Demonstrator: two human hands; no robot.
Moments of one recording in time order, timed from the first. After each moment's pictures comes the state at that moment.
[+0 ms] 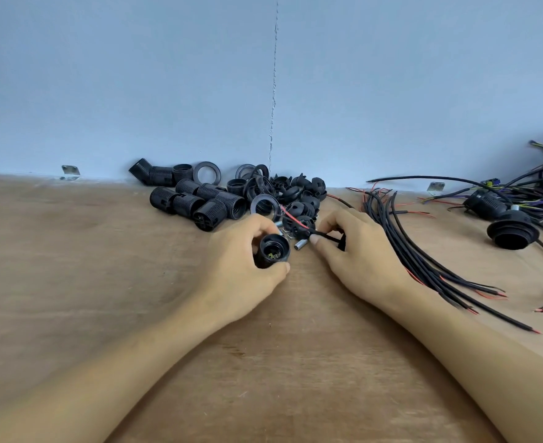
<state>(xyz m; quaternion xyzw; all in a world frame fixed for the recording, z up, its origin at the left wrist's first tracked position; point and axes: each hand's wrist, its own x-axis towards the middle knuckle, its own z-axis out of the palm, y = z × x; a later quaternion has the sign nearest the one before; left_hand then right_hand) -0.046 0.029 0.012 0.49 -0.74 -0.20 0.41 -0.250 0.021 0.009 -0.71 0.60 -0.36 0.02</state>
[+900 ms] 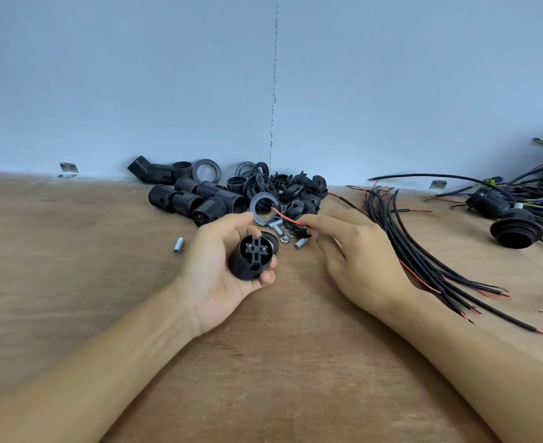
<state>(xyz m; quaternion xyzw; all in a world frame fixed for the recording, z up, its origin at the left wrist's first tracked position) -0.042 0.028 0.026 0.35 -0.34 -0.74 0.46 -0.243 0.031 0.011 -0.77 0.51 -0.37 -0.07</state>
